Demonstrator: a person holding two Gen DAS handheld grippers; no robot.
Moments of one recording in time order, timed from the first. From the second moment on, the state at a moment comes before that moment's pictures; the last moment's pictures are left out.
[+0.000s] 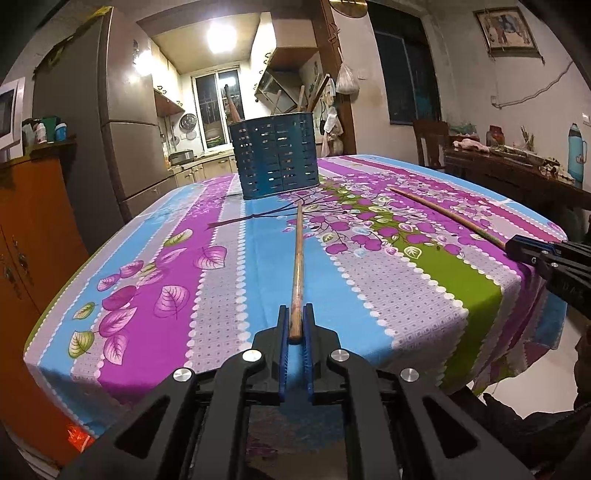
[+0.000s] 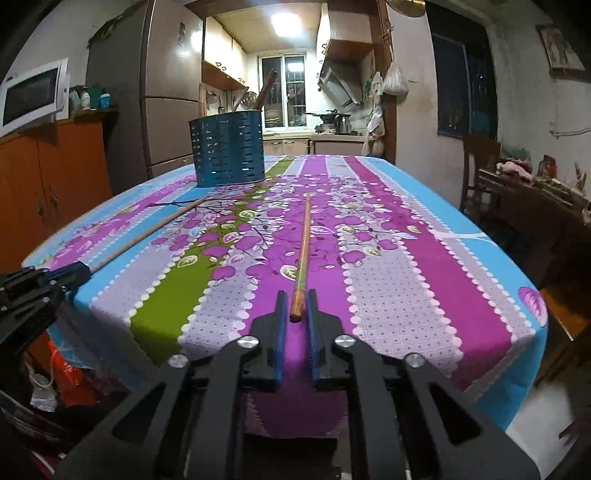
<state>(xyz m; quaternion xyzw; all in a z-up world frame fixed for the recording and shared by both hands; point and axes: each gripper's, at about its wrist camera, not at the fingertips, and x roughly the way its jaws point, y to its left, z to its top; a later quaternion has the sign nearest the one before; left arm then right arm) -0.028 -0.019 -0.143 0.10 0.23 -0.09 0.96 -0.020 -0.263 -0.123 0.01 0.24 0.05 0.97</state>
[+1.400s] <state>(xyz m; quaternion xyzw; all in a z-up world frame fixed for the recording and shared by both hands) -0.047 0.004 -0.078 0.10 0.15 -0.09 0.98 -0.040 -0.249 -0.060 -0.03 0.14 0.07 0.99</state>
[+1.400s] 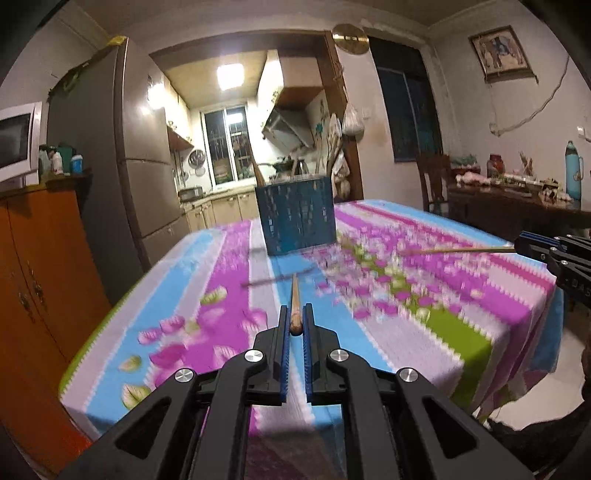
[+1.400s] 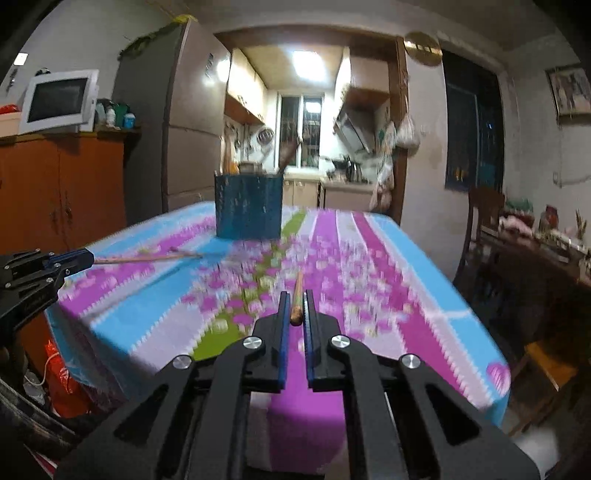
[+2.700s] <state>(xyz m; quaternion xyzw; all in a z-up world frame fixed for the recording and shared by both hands) 0.097 -0.014 0.086 0.09 0.15 -0.04 0.98 0.097 -0.193 0.110 -0.02 0.14 0.21 0.97</state>
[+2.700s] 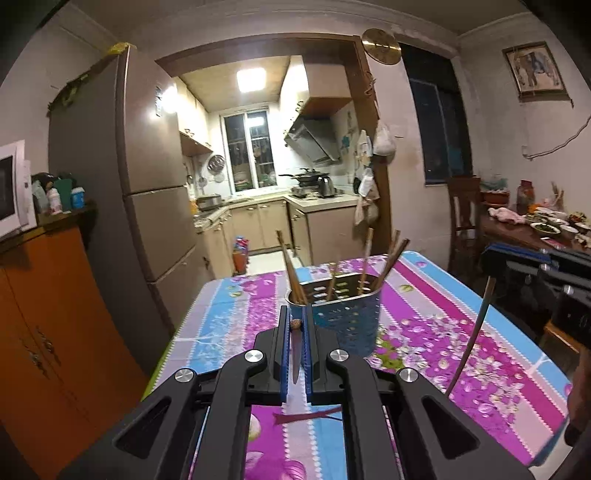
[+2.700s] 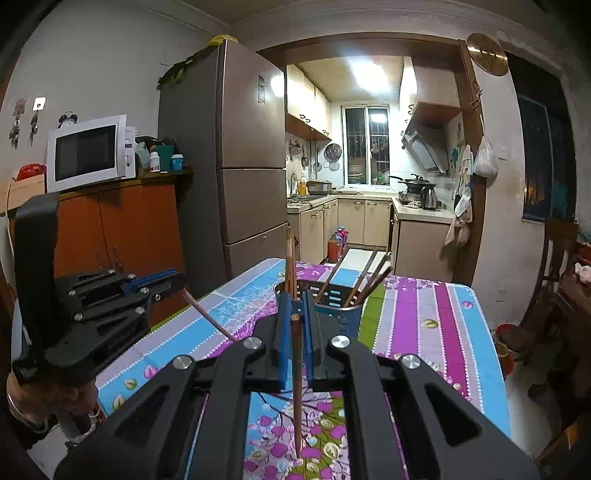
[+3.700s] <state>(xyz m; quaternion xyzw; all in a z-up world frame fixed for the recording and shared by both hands) 0.192 -0.020 0.215 0.01 0.05 -0.12 0.99 0.213 -0.189 0.220 0.04 0.04 0.17 0.98</state>
